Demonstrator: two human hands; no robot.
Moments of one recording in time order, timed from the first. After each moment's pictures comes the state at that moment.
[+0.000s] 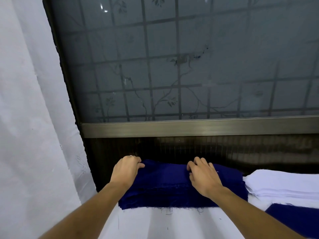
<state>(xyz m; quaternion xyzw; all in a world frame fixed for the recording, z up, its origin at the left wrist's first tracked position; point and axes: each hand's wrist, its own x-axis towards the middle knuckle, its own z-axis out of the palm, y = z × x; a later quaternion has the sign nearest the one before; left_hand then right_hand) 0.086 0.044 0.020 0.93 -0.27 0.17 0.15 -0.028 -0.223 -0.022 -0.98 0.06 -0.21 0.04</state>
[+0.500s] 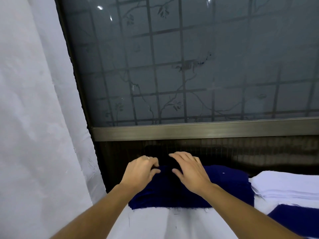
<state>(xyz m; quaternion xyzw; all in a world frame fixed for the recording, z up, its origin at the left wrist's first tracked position) 0.042 0.044 0.047 0.89 -0.38 0.22 0.12 -0.018 -0.170 0.008 -0.95 -0.06 -0.27 0.14</state>
